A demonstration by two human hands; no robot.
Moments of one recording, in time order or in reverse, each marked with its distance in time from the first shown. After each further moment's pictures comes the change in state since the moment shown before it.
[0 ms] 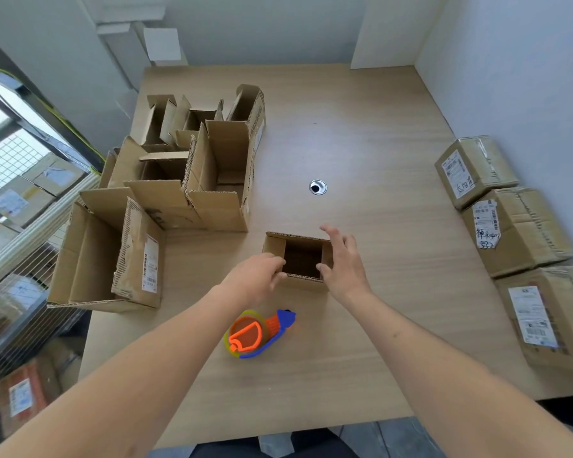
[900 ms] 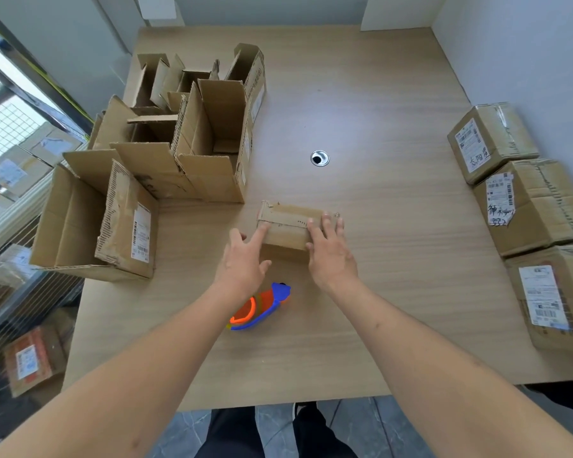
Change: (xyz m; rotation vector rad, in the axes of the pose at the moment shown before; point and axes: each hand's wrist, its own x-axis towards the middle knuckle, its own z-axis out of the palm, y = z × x) left_hand -0.013 0.002 0.059 -0.181 0.293 -0.355; right_hand 0.000 0.029 0.048 -0.401 -0.105 -0.034
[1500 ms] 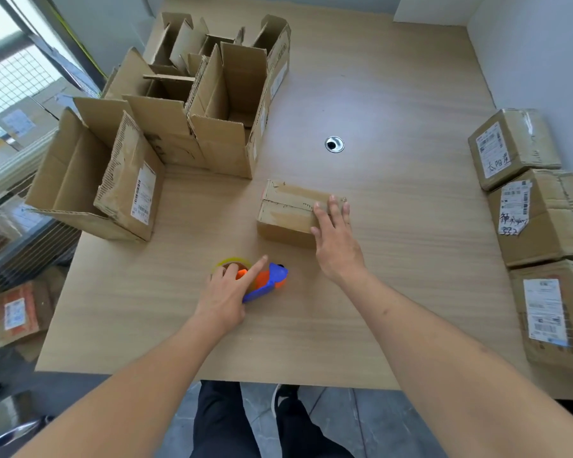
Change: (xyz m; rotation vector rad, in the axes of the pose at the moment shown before) left_hand -0.079 -0.067 0.070 0.274 -0.101 0.138; right_hand -0.006 0.017 0.006 0.041 0.000 -0.122
